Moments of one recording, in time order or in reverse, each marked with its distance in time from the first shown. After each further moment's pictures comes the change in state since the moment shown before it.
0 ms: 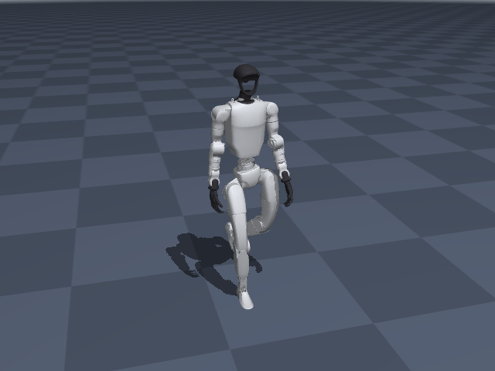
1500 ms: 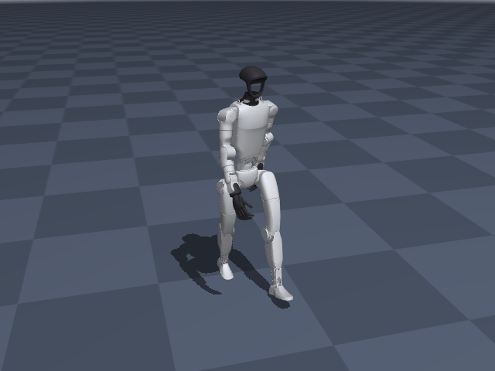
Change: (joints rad) left arm 0.319 -0.047 0.076 0.217 0.122 0.082 -0.023; right arm -0.394 -0.088 0.109 -0.247 0.084 0.004 -0.028; waist 0.231 0.099 0.096; left_leg -0.584 -0.005 -0.207 -0.793 -0.185 -0.346; right_leg 0.565 0.257 -0.005 -0.332 -0.110 0.031
